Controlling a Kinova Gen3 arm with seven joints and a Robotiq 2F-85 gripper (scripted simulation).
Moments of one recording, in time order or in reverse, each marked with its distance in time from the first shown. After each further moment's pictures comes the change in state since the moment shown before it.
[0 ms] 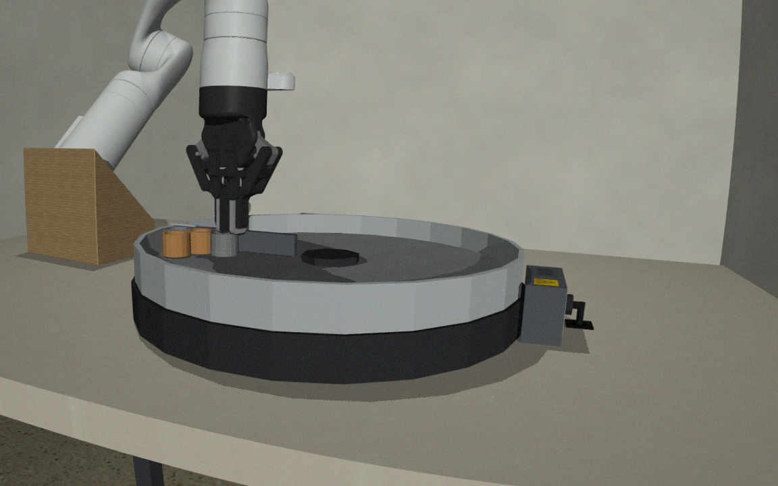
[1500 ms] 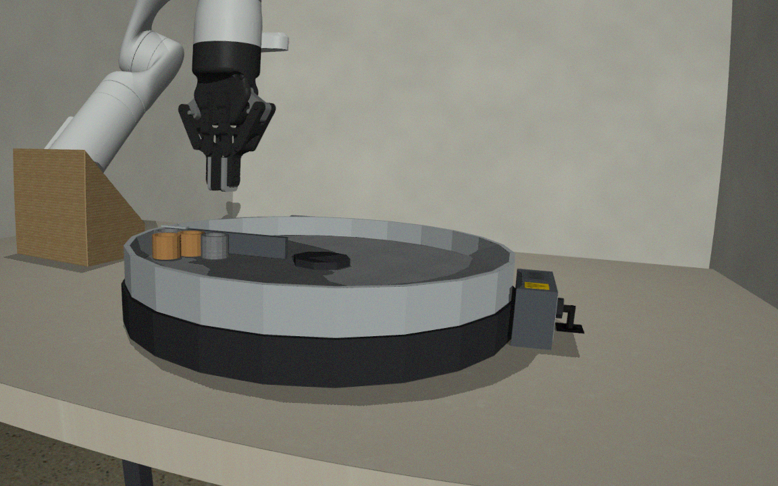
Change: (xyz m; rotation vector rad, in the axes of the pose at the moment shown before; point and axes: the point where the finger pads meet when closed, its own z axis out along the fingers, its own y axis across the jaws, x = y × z) arm 0.001 -0.001 -0.049 0.003 0.001 -0.001
